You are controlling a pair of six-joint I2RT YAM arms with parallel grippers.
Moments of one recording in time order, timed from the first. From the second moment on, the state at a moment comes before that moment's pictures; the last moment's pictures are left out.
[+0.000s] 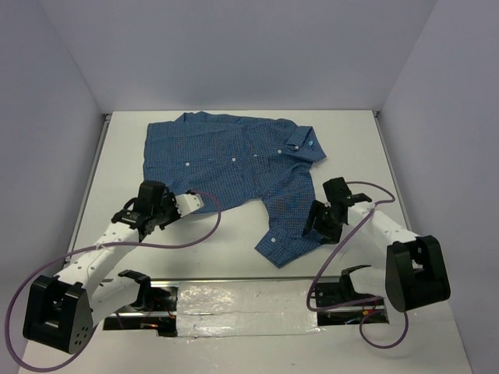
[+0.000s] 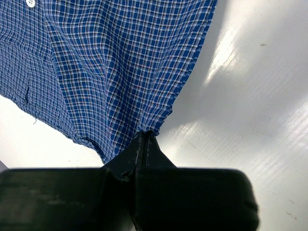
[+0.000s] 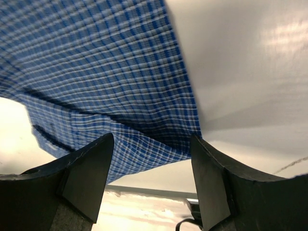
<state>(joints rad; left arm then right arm) -0.25 1.02 0.55 -0.39 0.13 0.85 0.20 1.24 0.62 -0.67 -0.15 0.62</state>
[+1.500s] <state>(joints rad) -0.26 0.97 0.50 -0.37 0.11 0.86 0.89 1.65 0.95 -0.66 0.15 0.41</state>
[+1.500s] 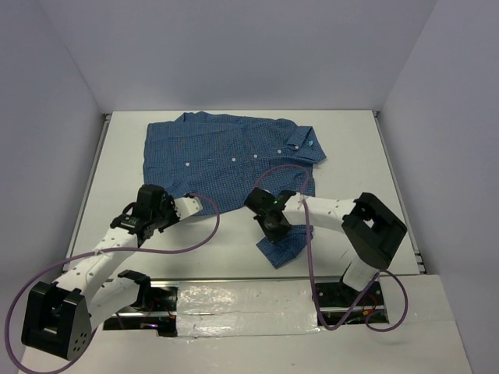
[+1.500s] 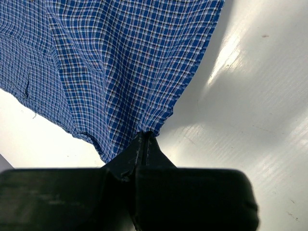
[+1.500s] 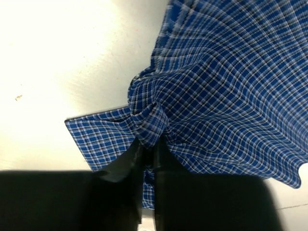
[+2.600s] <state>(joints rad) -0.26 0.95 0.50 -0.41 0.08 0.86 0.91 1.41 0.77 -0.65 0.09 0.57</state>
